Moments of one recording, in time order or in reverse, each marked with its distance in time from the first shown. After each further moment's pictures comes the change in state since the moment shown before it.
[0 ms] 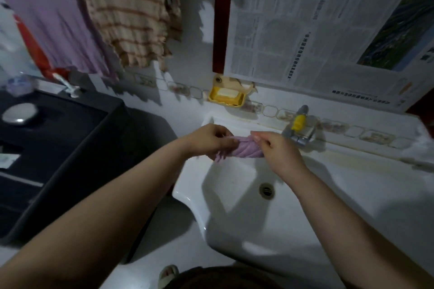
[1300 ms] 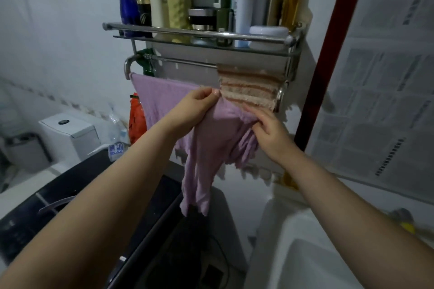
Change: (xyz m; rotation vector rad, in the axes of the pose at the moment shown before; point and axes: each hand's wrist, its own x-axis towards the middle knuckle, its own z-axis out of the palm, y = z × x) left_hand -0.104 0.013 -0.297 -0.195 0.688 0.401; right_hand 0.136 -0.288 0.042 0.141 0.162 -0.617
